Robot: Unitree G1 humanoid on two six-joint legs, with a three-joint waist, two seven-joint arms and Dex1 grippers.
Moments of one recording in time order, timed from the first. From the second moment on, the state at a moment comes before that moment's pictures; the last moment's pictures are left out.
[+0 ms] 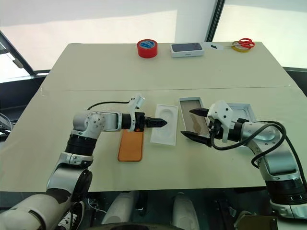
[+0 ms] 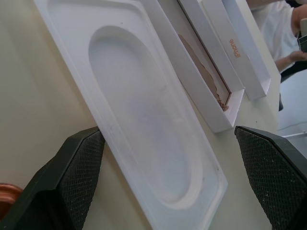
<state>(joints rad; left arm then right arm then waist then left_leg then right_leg) -0.76 0.17 -0.02 0.24 -0.60 1.24 -0.56 -0.21 -0.79 -0.09 -0.22 0.44 0.33 1.03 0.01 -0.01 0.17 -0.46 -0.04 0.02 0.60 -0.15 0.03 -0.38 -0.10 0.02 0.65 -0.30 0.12</state>
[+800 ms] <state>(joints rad) -0.73 0.13 0.25 0.20 -0.69 1.37 -0.41 -0.26 -0.86 0.04 0.06 0.22 0.08 1.16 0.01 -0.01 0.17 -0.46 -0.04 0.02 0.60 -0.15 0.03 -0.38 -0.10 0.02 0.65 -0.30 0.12</state>
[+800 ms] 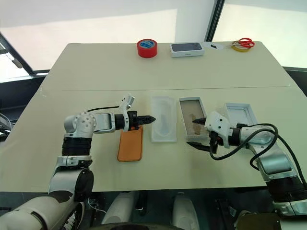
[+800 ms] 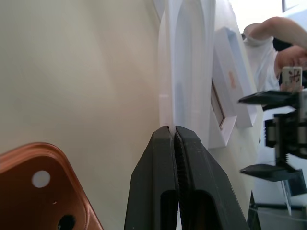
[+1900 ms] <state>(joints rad) -0.82 0.03 0.52 0.12 -0.77 1.49 -0.19 -0.39 -0.72 0.19 0.12 0.16 0.02 1.31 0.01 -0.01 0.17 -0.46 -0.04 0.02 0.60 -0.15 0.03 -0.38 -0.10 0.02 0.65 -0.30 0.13</state>
